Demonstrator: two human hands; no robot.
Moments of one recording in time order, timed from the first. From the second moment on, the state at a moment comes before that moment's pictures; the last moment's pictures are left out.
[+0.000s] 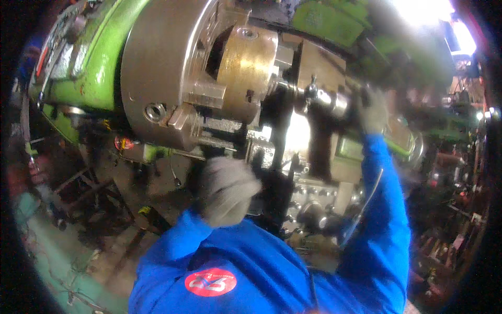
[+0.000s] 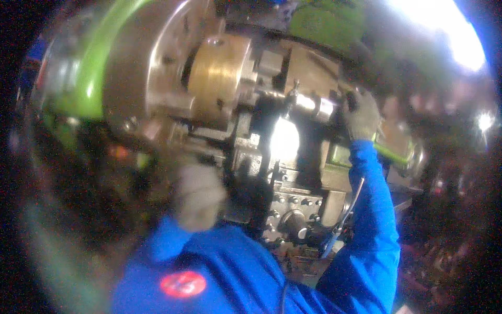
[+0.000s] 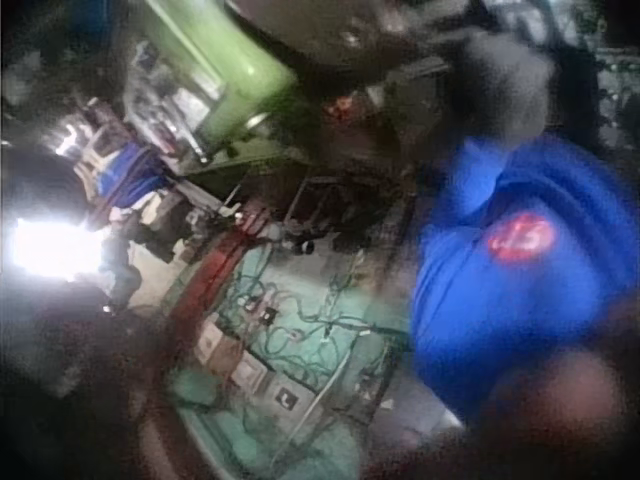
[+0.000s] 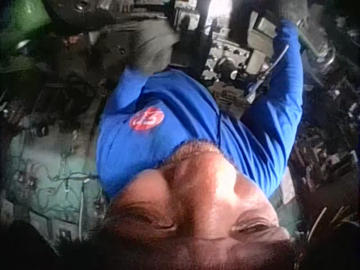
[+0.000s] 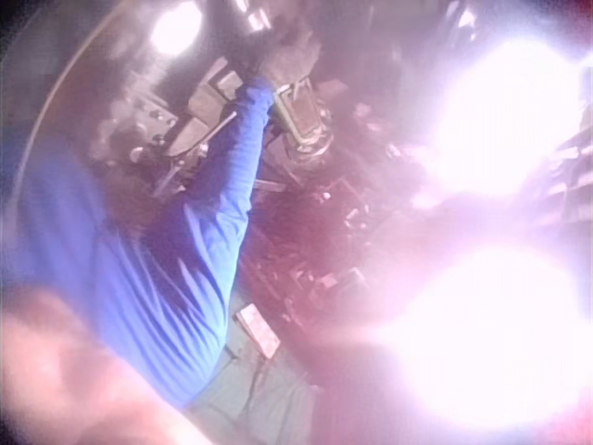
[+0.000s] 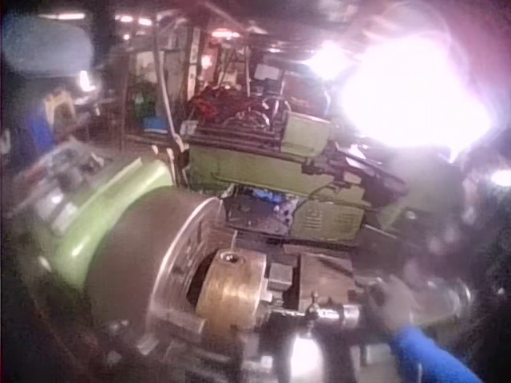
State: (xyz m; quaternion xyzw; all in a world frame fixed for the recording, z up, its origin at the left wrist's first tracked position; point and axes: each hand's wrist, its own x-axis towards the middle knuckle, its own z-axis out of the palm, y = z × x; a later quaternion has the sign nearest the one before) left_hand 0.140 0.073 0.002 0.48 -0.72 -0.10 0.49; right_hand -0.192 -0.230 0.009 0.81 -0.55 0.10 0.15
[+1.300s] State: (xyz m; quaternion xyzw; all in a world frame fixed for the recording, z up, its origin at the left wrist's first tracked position) left_hand 0.035 -0.076 -0.122 0.57 -0.43 -0.28 0.64; right_hand -0.186 -0.221 0.016 0.79 -0.60 0.12 0.07
